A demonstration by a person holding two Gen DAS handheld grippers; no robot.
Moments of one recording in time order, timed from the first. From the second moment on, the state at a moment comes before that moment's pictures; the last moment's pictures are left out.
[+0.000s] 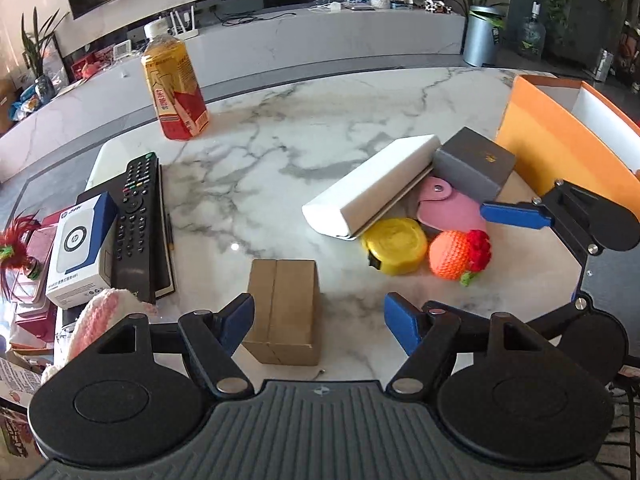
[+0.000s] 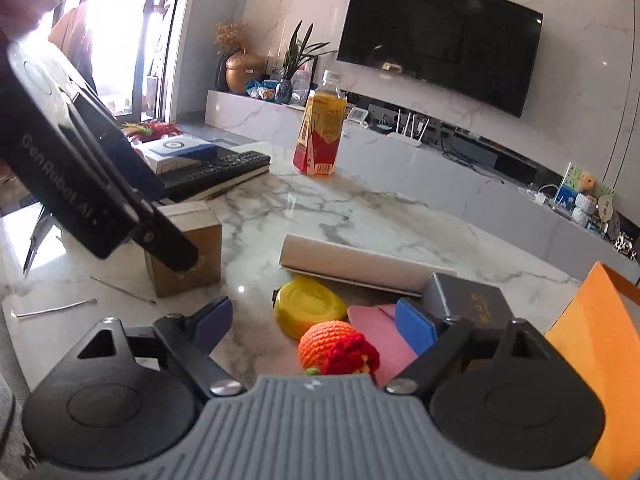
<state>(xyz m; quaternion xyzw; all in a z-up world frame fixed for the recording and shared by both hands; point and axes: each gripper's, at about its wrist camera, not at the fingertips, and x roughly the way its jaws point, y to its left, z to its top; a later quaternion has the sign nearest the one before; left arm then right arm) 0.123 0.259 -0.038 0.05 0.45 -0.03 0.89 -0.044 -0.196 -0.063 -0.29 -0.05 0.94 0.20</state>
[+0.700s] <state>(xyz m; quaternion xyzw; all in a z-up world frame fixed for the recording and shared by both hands) 0.145 0.252 -0.080 0.11 0.45 0.03 0.88 -0.052 -0.195 -0.094 -0.31 -0.04 0.93 0.19</state>
